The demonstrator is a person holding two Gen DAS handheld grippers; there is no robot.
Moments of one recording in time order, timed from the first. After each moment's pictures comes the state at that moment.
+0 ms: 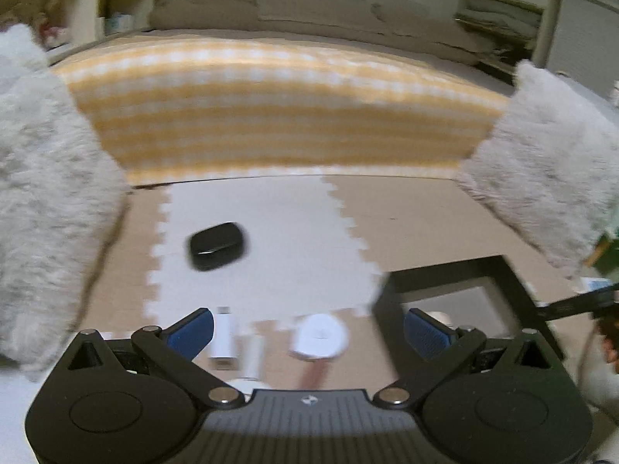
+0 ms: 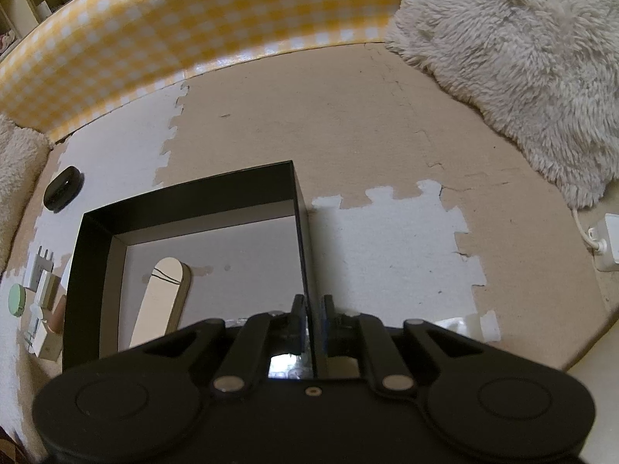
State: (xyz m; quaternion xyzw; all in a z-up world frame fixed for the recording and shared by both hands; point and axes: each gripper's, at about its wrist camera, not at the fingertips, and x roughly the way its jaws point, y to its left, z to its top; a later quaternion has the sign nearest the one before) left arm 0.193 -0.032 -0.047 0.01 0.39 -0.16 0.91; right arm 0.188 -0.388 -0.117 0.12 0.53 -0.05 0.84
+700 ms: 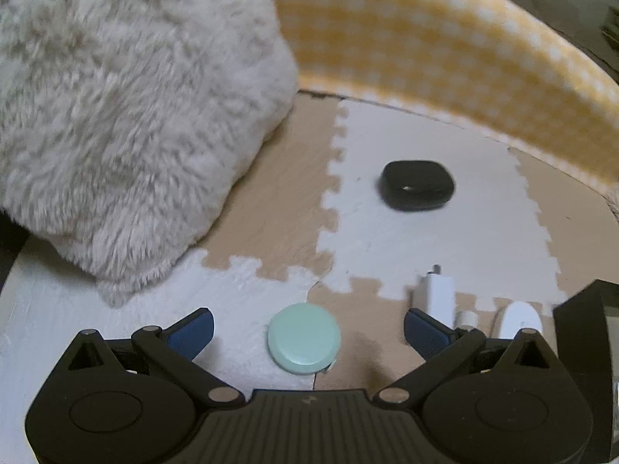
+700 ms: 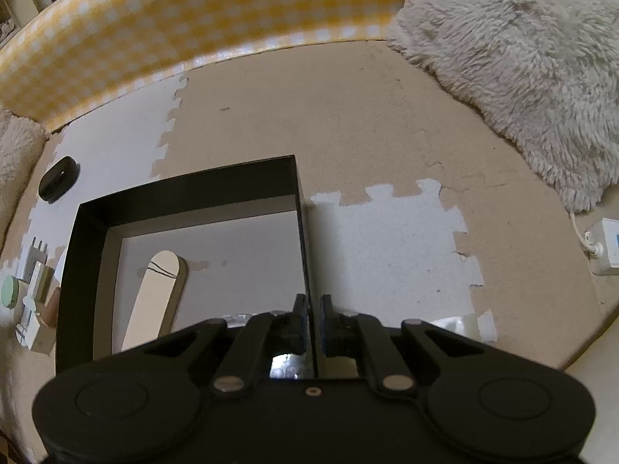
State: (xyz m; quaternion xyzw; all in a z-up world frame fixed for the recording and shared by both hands) left arm 0.249 0.078 -0.126 -0.05 0.48 0.03 0.87; right arm 0.189 -0.383 -0.119 0.10 0.54 -0.05 0.84
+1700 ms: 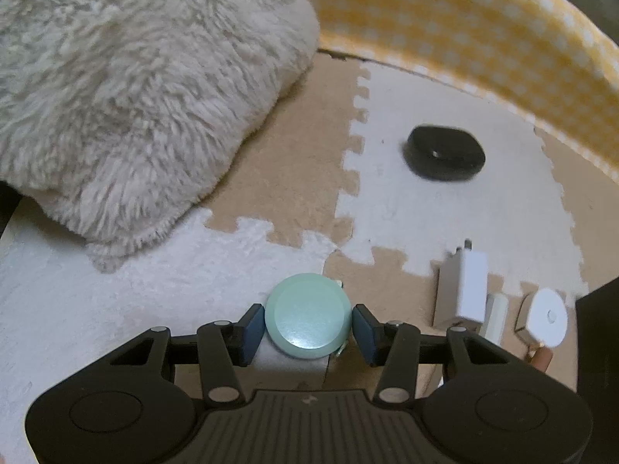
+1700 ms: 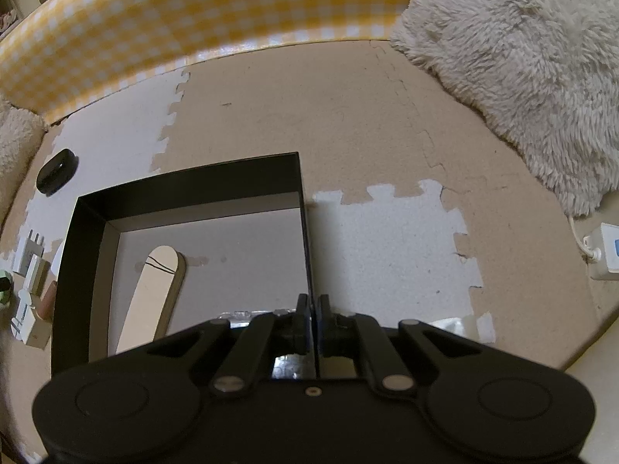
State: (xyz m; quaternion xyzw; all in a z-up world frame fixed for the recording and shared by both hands) left arm 0.256 0.087 -0.145 -0.07 0.52 0.04 0.85; right arm 0.190 -0.379 -0.119 0.09 0.54 -0.06 0.84
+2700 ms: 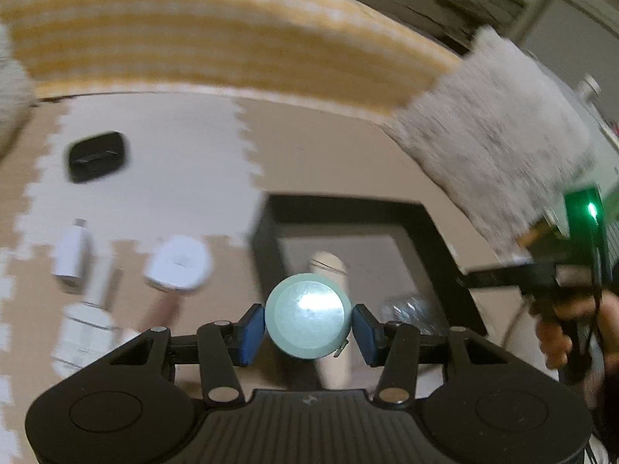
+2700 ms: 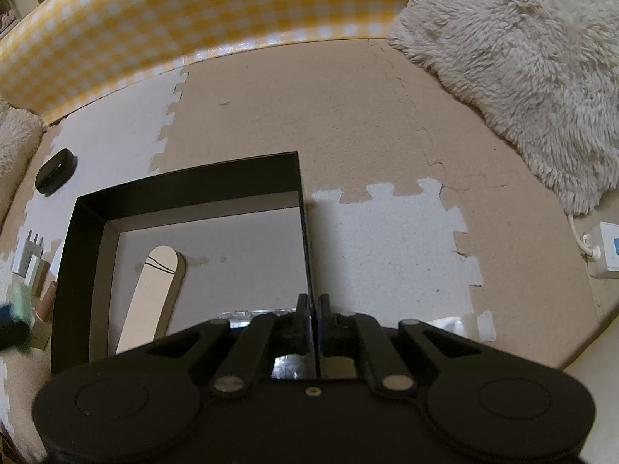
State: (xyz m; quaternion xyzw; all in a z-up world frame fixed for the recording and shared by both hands) left arm 0.181 -0.108 -0.099 -0.07 0.47 -0.26 0.84; right arm 0.190 -0.377 -0.119 0.09 0.54 -0.06 0.83
